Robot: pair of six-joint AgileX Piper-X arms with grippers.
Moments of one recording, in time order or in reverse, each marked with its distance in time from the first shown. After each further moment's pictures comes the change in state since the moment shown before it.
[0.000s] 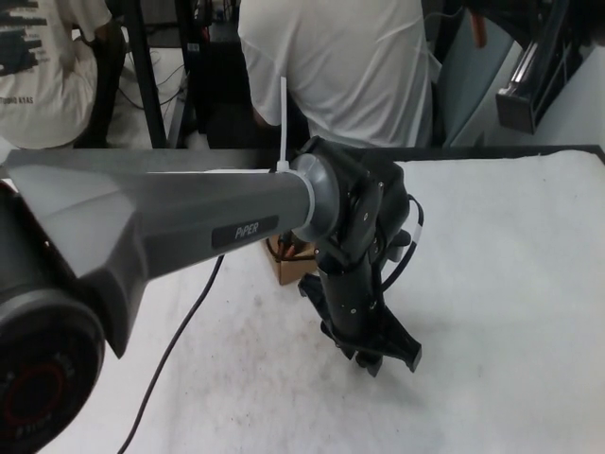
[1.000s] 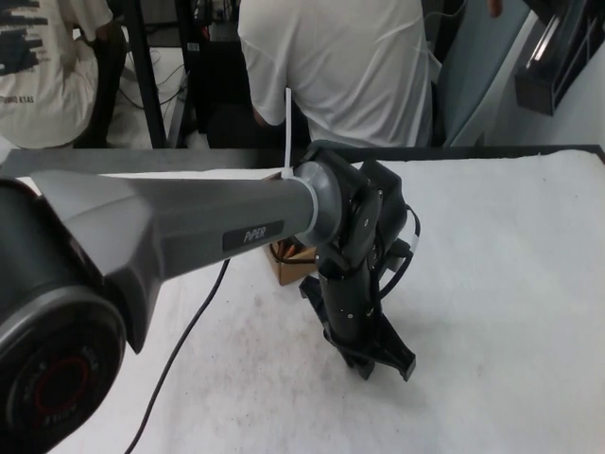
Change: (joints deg) left arm 0.2 2.3 -1.0 1.3 0.2 4.9; right arm -0.7 -1.7 0.0 -1.4 0.4 -1.3
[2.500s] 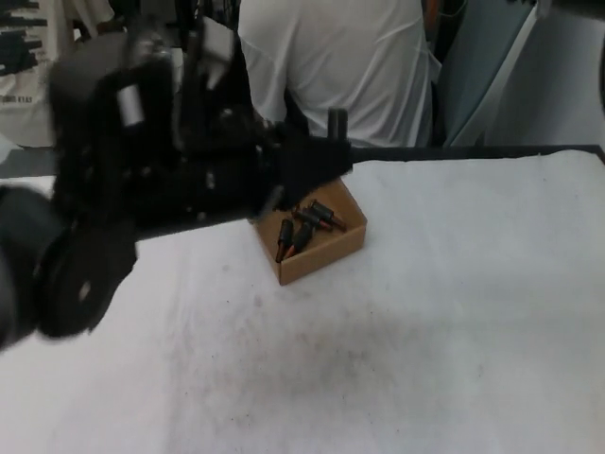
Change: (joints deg) left arm 15.6 -48.3 46.9 -69.7 32.3 -31.6; right arm -14.7 16.8 1.6 -26.5 -36.8 45.7
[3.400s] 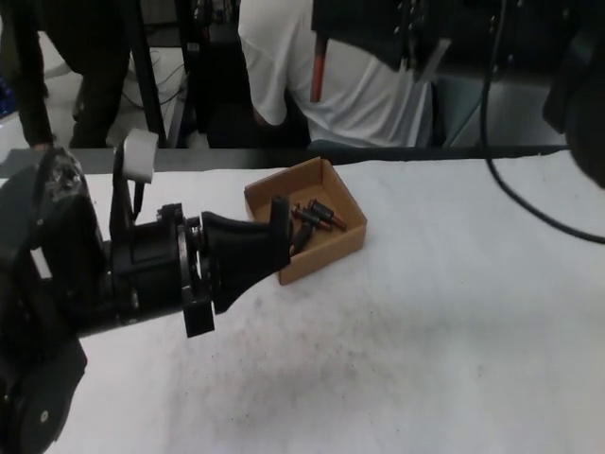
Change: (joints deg) left arm 9.8 0.0 17.9 -24.8 16.1 8.2; right arm 12.0 10.0 1.8 -18.1 -8.7 15.3
